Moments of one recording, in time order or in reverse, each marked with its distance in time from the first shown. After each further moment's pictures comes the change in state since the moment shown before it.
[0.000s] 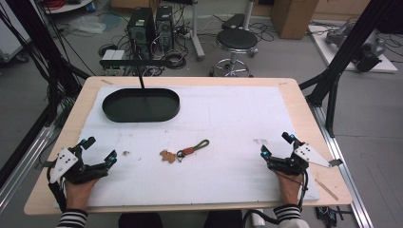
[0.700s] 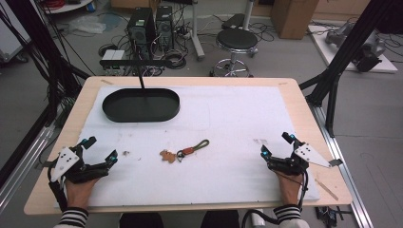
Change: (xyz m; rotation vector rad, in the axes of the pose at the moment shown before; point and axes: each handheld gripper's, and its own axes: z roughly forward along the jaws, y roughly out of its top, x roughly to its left) left arm 0.000 0.001 0.003 0.026 -0.010 0.004; right arm 0.000 0.000 0.000 -0.002 0.002 0.003
